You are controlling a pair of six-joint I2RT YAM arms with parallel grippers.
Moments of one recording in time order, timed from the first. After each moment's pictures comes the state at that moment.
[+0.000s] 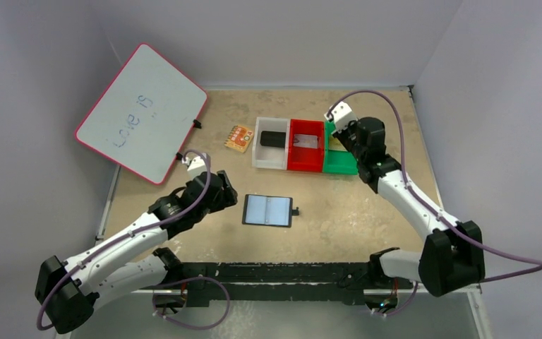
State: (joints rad) left arm -0.76 0.89 0.63 -0.51 -0.40 -0.90; right arm 0.32 1.23 0.83 0.07 0.18 -0.51
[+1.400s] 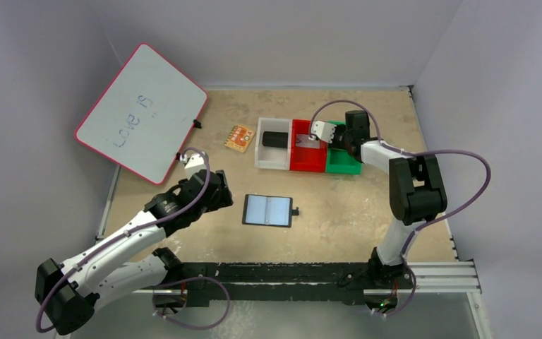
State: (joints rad) left arm -0.75 0.89 0.70 -0.65 -0.44 -0.82; right arm 0.17 1.80 1.06 0.00 -0.07 -1.19
